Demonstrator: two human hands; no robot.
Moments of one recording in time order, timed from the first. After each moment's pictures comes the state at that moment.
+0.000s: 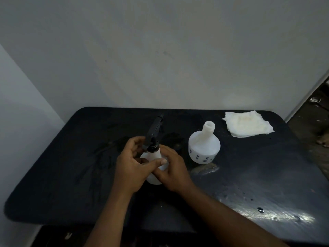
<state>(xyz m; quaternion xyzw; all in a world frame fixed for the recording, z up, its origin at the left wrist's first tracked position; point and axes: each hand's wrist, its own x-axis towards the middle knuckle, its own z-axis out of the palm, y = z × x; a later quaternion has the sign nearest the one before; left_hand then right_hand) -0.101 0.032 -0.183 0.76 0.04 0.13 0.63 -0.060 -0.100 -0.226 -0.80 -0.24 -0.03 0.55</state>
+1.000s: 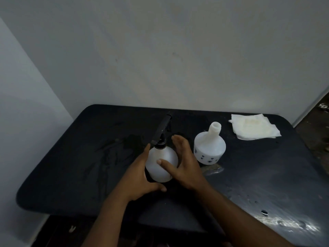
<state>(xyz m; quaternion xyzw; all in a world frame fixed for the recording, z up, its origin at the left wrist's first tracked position) -0.113 0.053 -0.209 0.88 -0.03 -0.03 0.47 -0.062 -0.120 -0.222 -0.78 -0.18 0.06 0.59</state>
